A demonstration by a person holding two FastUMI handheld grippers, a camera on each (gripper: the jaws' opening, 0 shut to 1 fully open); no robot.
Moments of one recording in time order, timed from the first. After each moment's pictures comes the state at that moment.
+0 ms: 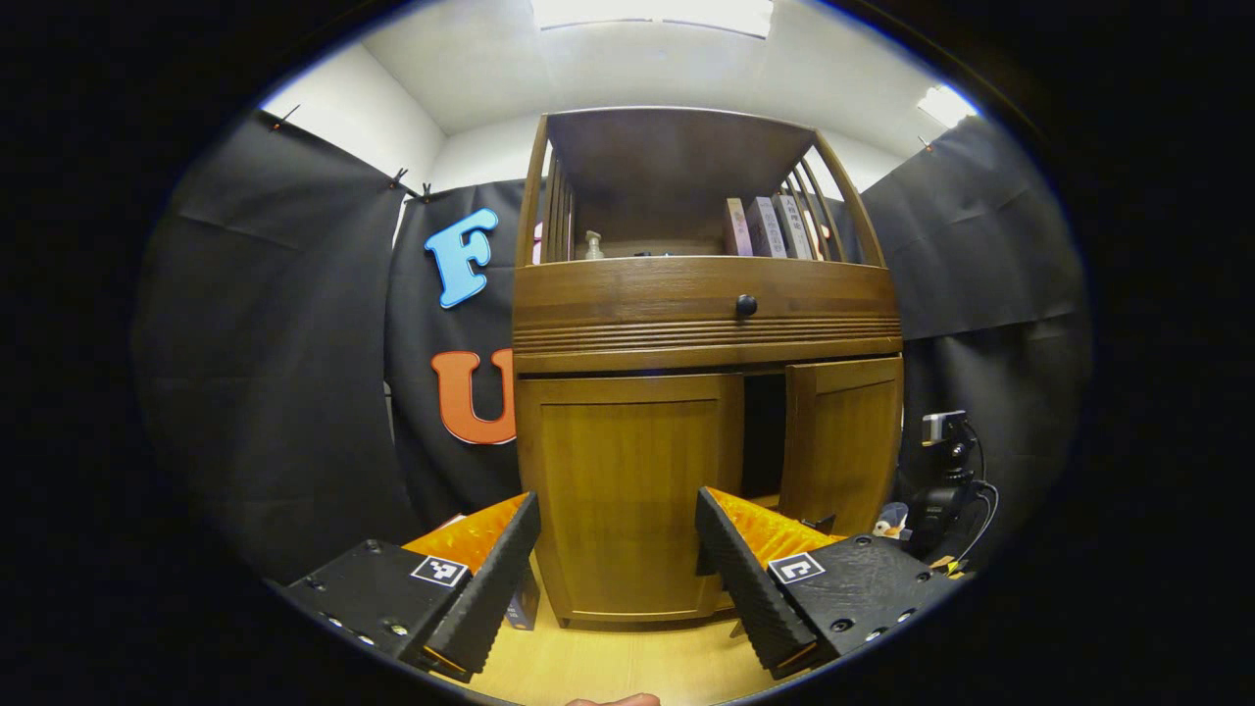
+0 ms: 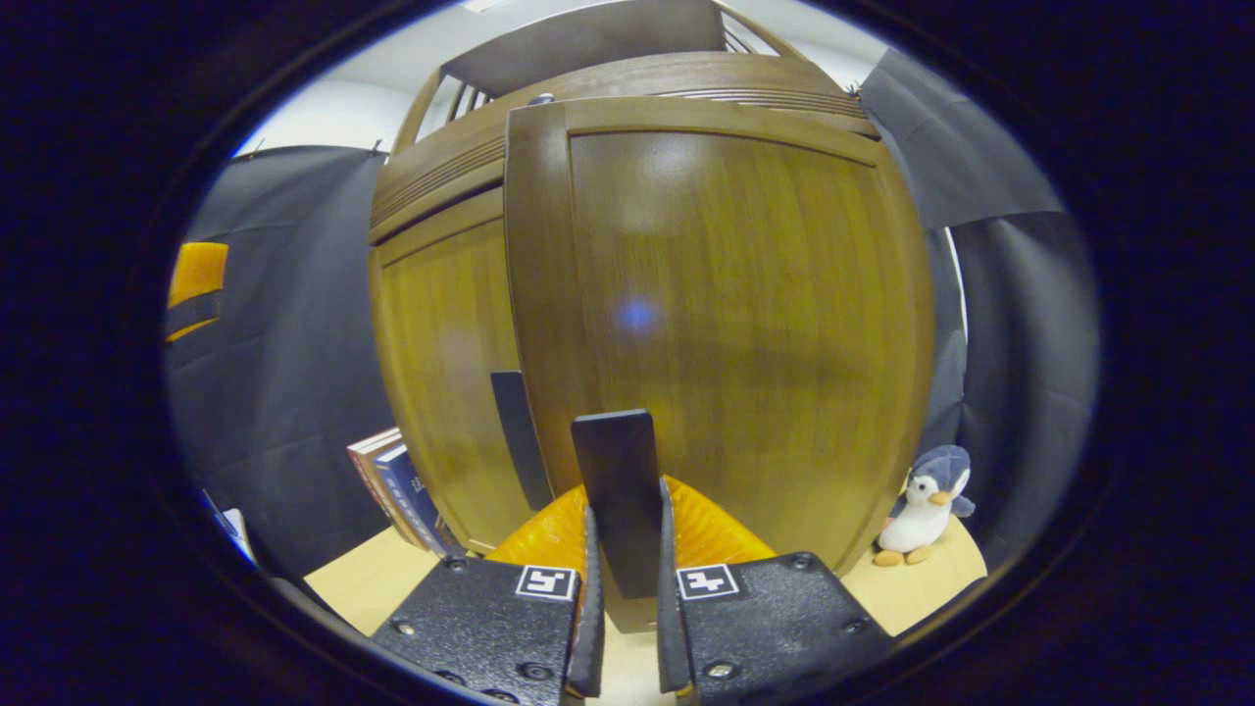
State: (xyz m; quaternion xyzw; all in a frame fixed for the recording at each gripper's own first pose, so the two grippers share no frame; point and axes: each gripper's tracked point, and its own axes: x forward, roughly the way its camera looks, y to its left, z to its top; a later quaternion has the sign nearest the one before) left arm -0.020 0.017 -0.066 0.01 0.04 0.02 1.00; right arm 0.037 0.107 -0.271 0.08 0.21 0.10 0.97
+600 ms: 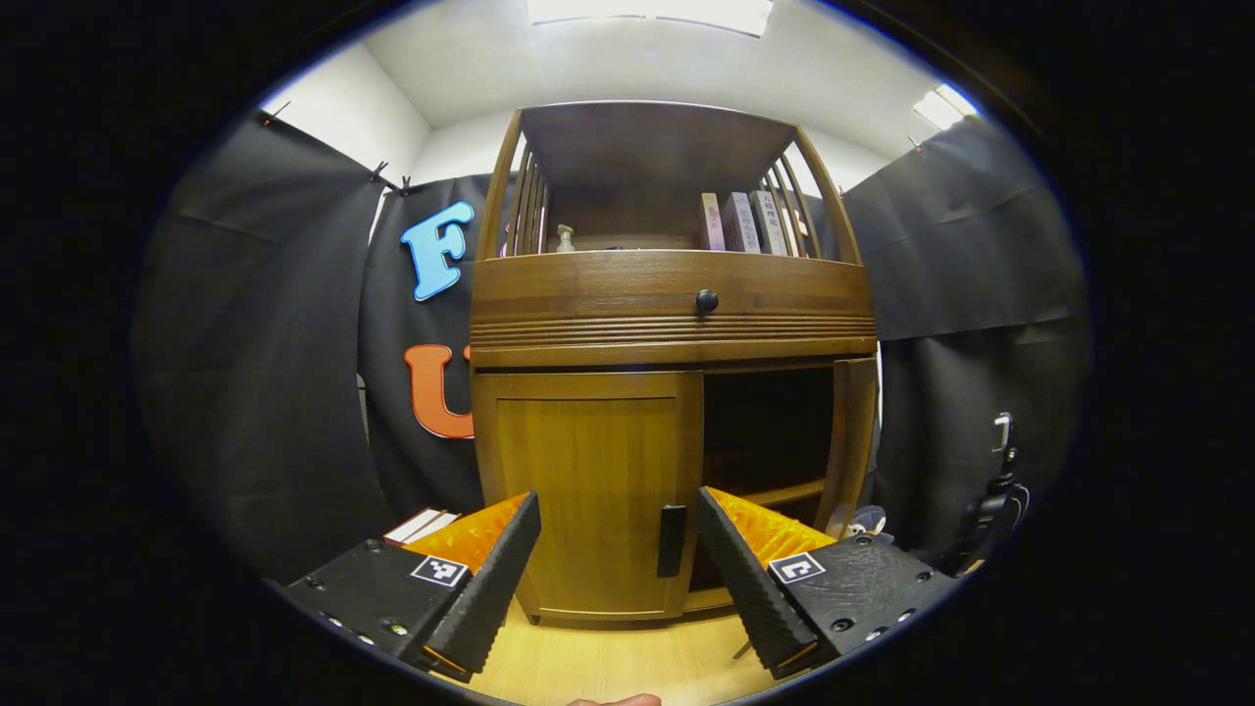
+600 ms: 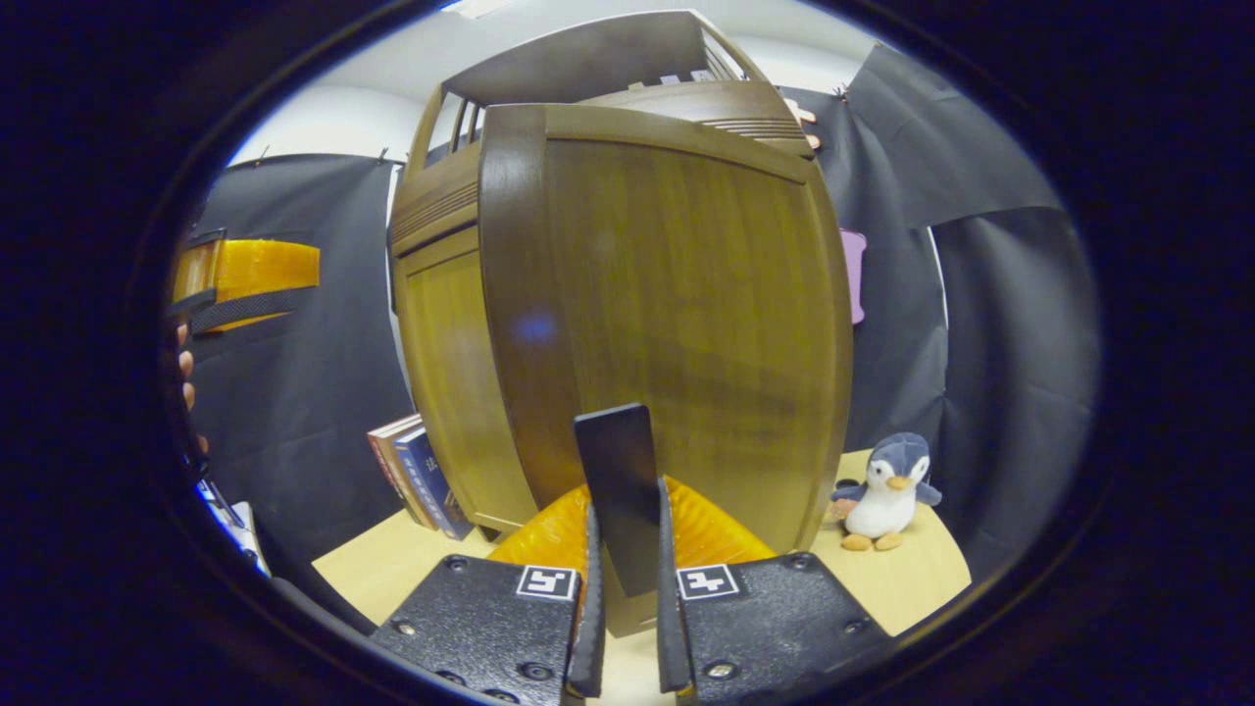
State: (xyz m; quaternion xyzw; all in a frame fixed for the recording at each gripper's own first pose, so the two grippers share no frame) left arm -0.012 -0.020 -0.069 0.00 0.05 -0.01 1.00; right arm -0.029 0.061 -0.258 0.08 0.22 0.10 0.97
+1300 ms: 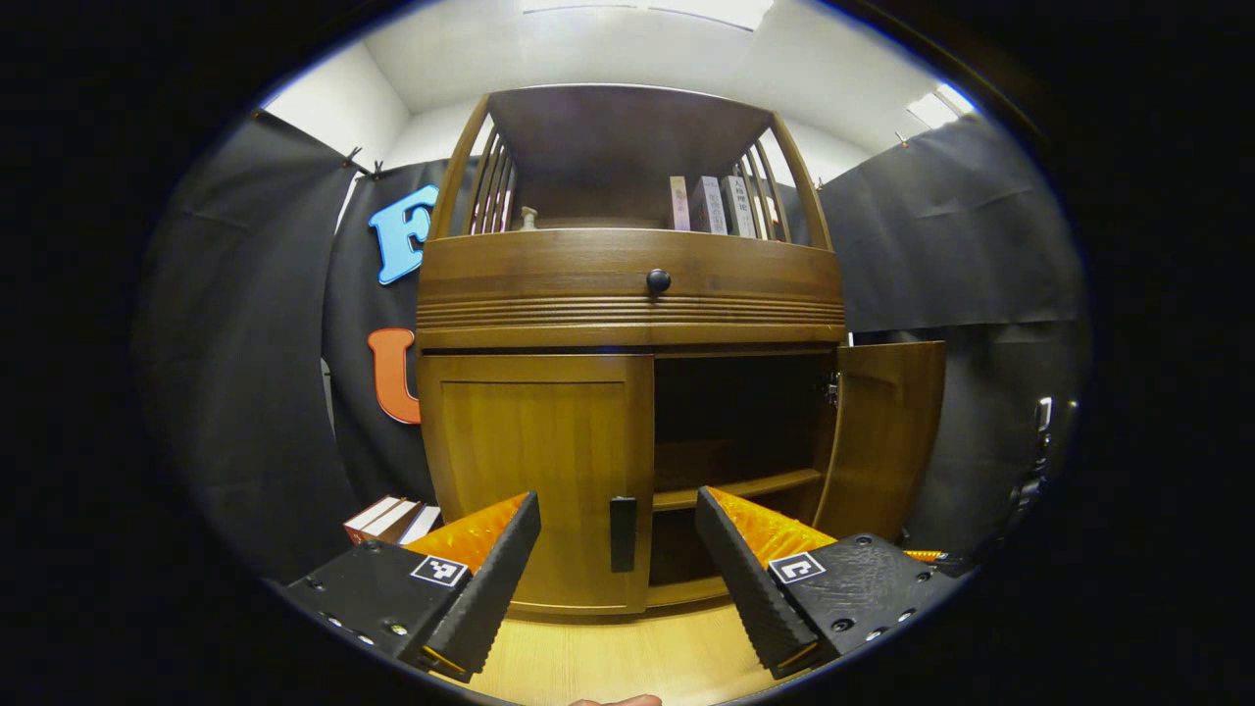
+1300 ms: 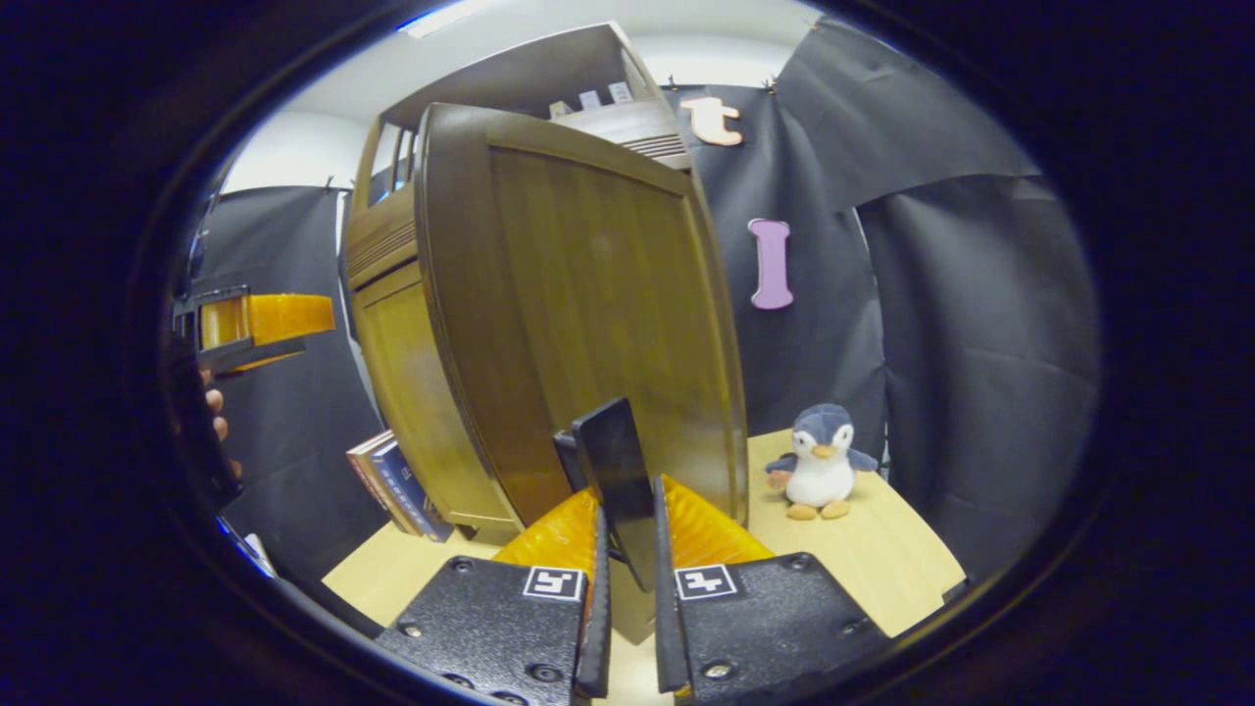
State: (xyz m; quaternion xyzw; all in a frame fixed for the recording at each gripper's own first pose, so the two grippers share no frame) left arm 0.002 -0.057 -0.085 -0.01 0.07 -0.05 1.00; right arm -0.080 -0.015 -0.243 0.13 0.22 0.02 0.97
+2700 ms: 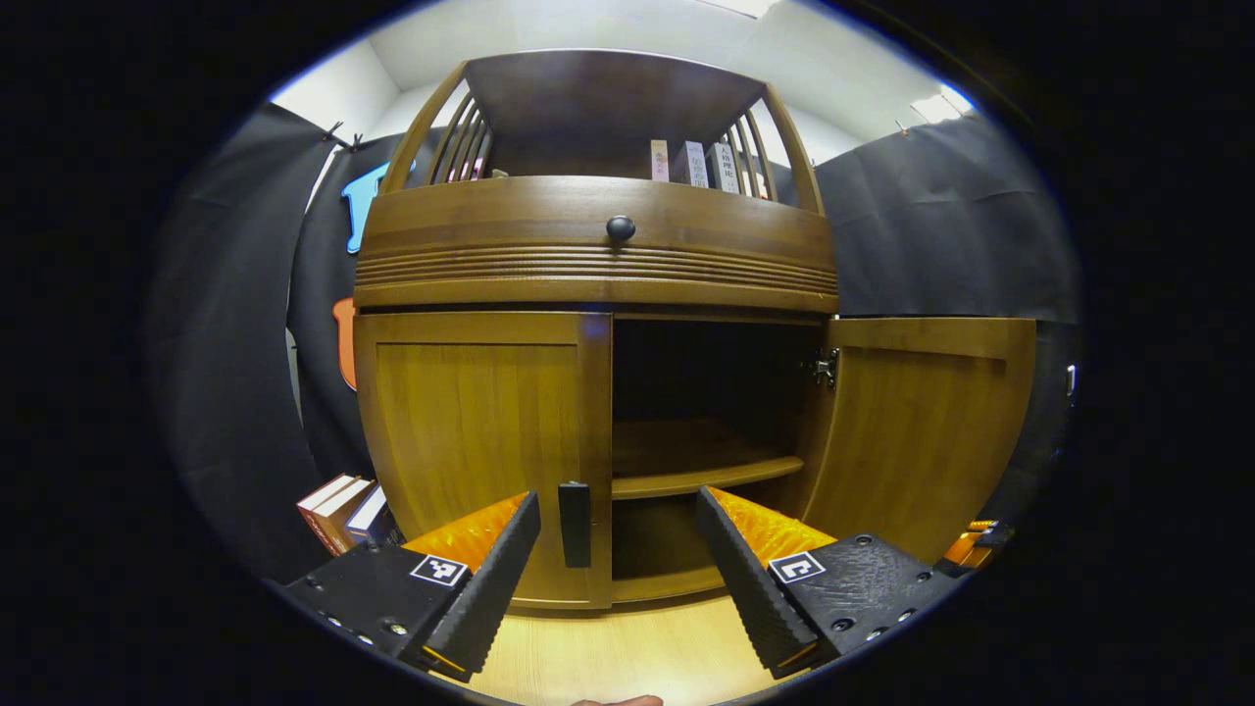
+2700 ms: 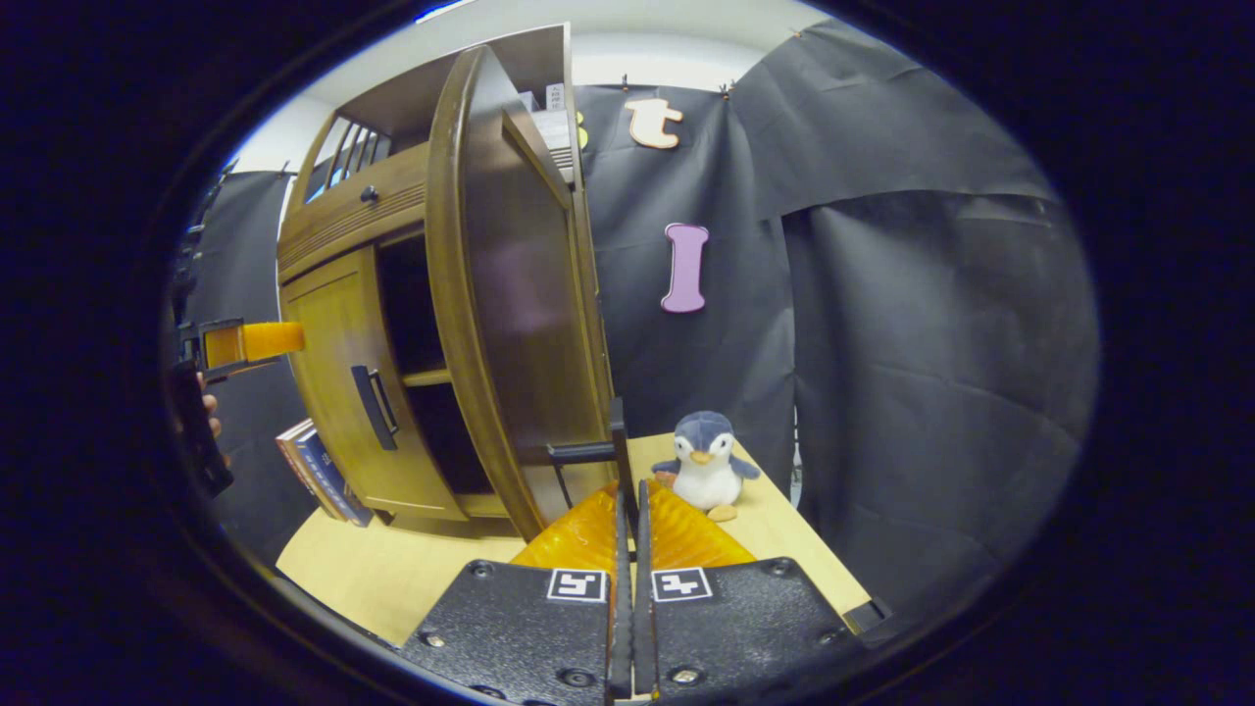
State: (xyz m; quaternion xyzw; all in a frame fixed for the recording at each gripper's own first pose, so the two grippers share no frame) left arm 0.039 -0.098 -0.122 -0.03 0.11 -0.07 0.99; right arm -0.100 -0.119 -0.231 0.08 0.25 -0.07 0.96
